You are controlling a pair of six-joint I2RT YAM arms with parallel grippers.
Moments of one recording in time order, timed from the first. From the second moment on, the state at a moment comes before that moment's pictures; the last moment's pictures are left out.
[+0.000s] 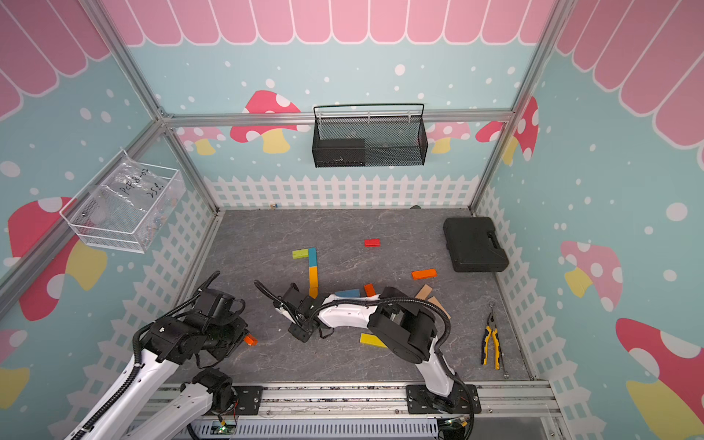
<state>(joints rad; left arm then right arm) -0.38 0.72 0.75 -1.22 0.00 -1.34 1.12 2.02 1.34 -0.43 -0.01 0.08</state>
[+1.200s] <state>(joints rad) -0.74 1.43 0.97 -1.00 0.03 -1.09 0.88 1.62 0.89 -0.48 0.13 0.78</state>
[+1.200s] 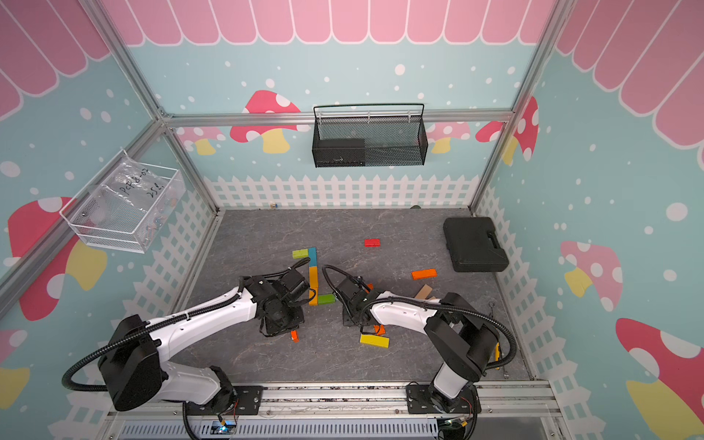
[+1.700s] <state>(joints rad) -0.76 1.46 0.98 -0.99 0.02 -1.07 0.83 1.66 0.90 -0.45 0.14 0.79</state>
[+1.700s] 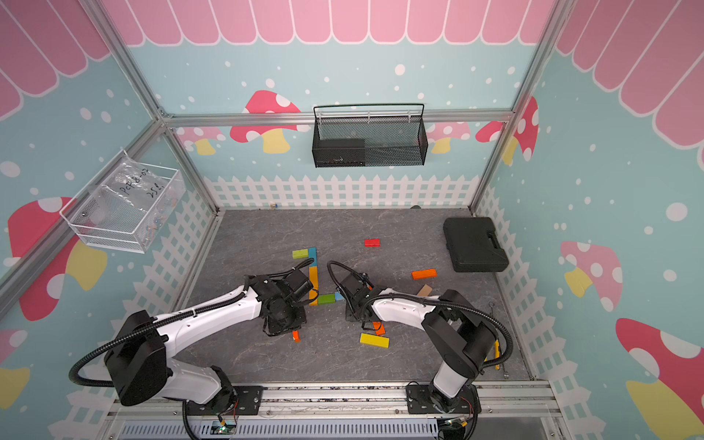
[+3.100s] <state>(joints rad) -0.76 1.46 0.98 -0.99 0.02 -1.07 0.82 1.71 0.95 -0.43 0.17 0.79</state>
